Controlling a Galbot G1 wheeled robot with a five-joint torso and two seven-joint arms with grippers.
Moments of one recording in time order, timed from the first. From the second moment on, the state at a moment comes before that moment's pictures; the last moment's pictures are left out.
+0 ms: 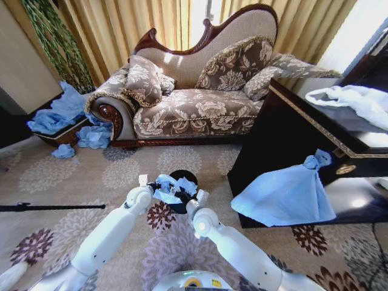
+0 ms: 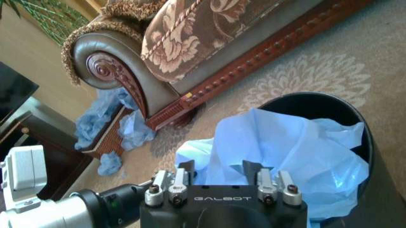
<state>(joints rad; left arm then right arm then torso) 0.84 -0.98 -0.09 -1.69 -1.05 0.58 -0.61 -0.77 1.26 -0.39 1.74 1.18 -0.08 0.51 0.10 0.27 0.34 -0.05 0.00</state>
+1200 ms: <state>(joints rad) 0.80 -1.00 -0.08 -1.75 -1.11 0.56 -0.64 -0.80 1.15 -0.29 1.91 1.22 -0.04 0.41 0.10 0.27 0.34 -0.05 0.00</state>
